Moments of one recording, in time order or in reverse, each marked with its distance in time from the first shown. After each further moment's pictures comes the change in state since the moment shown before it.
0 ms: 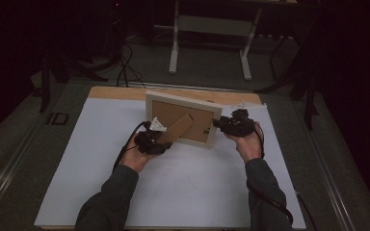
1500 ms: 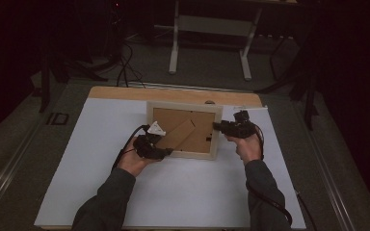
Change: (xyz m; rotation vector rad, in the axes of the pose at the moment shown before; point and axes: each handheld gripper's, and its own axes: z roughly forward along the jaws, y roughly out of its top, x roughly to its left) left arm -0.005 -0.007 -0.005 0.017 -0.089 0.017; right arm -0.014 -0.012 0.009 0.039 0.050 0.110
